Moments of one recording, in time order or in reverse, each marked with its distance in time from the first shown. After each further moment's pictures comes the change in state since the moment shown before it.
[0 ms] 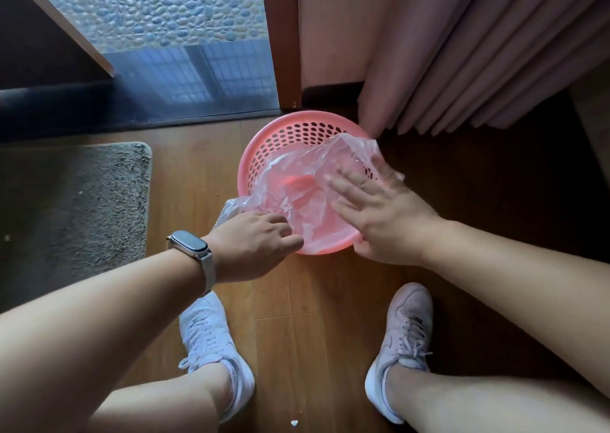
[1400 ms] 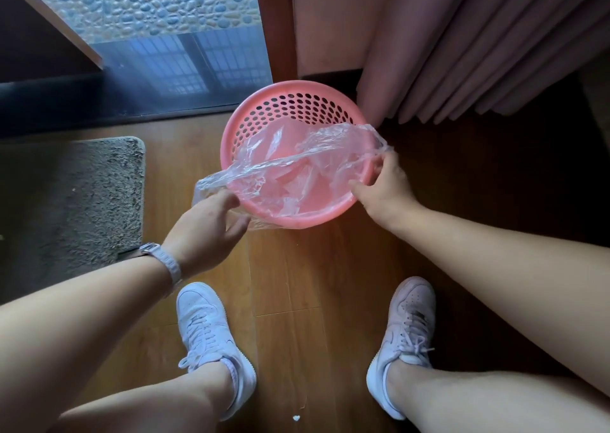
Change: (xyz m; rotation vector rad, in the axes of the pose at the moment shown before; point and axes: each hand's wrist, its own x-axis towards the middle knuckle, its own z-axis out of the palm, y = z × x) left_hand -0.035 -0.025 0.020 -0.356 0.159 -0.827; right_hand 0.035 0.008 0.035 1.142 0.206 1.076
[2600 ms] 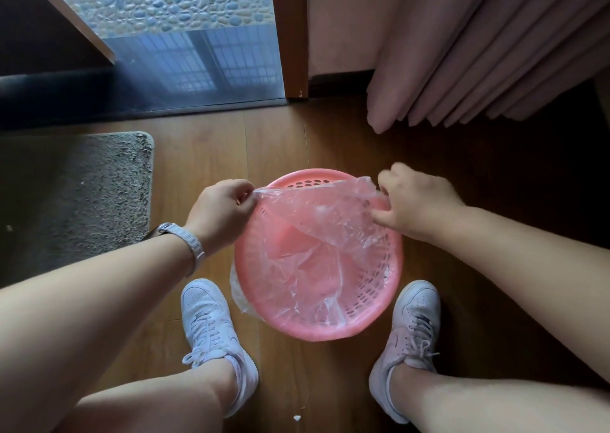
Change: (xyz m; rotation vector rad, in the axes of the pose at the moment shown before) left_hand 0.024 0.011 0.002 -0.197 0.046 -0.245; right_hand -0.009 -0.008 -0.036 -0.972 -0.236 -0.388
